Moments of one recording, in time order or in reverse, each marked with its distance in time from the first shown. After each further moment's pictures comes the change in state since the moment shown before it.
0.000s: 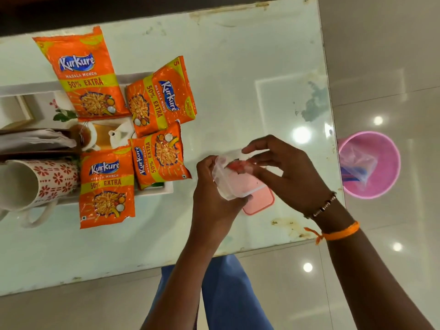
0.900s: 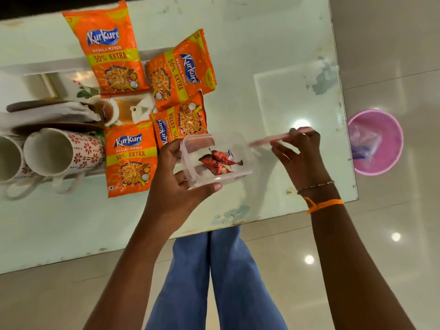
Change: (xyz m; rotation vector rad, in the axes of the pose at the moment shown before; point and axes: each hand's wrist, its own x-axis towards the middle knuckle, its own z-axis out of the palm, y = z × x) left_hand -0.039 -0.006 -0.106 -0.141 -0.091 0.034; right_hand -0.026 0.043 0.041 0.953 0.421 0.429
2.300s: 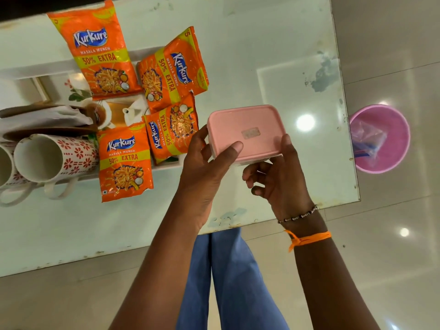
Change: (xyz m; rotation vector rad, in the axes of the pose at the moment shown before) left_hand 0.031 0.012 0.061 -0.287 0.025 -0.219; right_hand -0.043 0.005 0.029 -0.136 -0.192 0.252
